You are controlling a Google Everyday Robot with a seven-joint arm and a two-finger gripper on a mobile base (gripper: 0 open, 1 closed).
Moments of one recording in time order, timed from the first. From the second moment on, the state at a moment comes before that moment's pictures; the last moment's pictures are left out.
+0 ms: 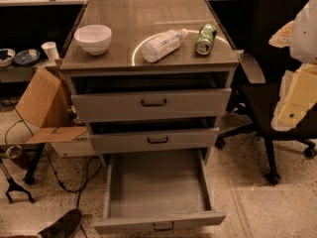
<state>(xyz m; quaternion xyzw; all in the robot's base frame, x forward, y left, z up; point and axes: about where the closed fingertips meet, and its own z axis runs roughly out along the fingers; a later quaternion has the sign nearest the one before) 0.438 -0.217 0.976 -0.60 0.78 -0.03 0.16</state>
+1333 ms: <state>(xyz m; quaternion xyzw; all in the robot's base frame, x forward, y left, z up) 0.562 -0.152 0.986 -0.58 0.77 0.03 0.27</state>
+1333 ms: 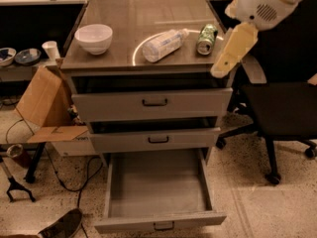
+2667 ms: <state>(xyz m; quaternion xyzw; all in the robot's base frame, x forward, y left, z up) 0.634 -0.065 0.989 -0.81 0.55 -0.04 0.19</state>
